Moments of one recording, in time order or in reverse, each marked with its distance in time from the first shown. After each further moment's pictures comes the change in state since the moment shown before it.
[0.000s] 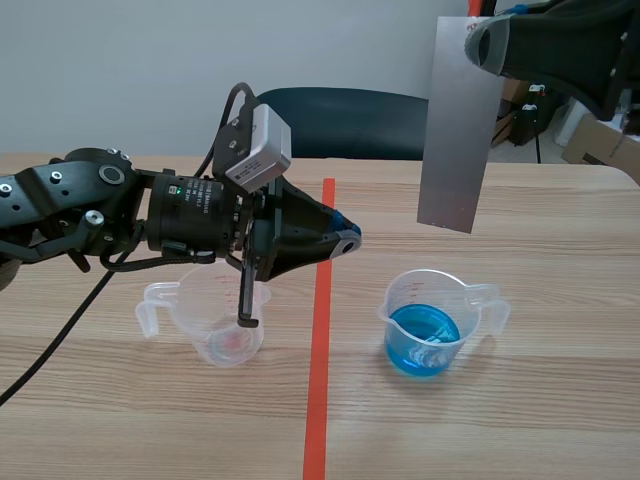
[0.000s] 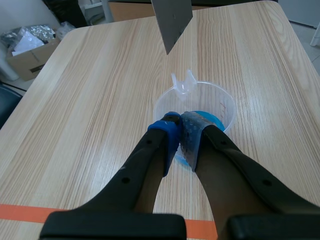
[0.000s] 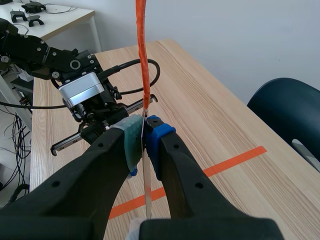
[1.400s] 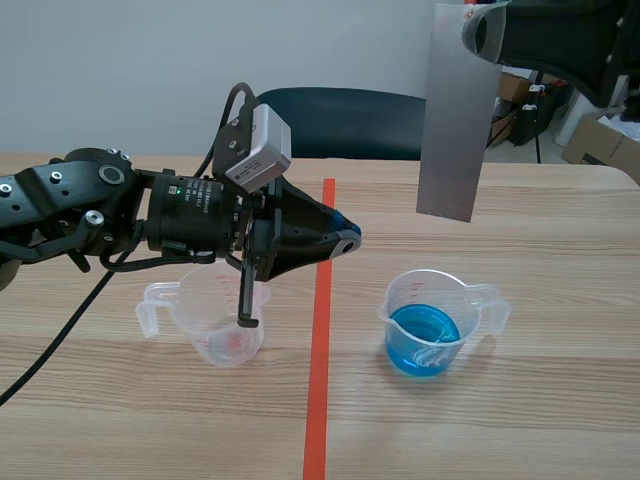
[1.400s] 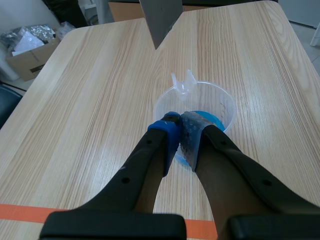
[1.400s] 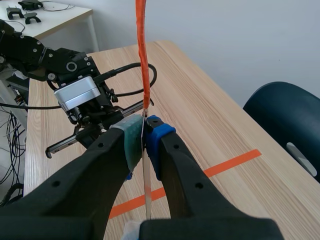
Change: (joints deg) left arm 0.0 0.0 0.0 0.0 0.0 0.0 0.0; right arm 2.1 -1.2 0.0 0.0 0.0 -0.2 -2.2
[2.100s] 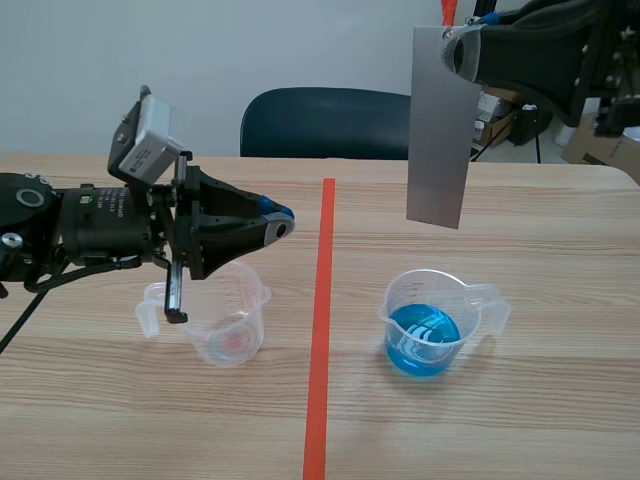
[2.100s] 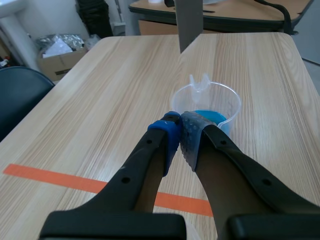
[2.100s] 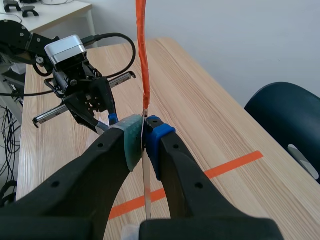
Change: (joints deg) left arm 6.5 -9.2 -5.7 0.0 -3.0 0.1 -12.4; right arm 0.0 -4.9 0.0 0.0 -4.5 -0.2 -1.5
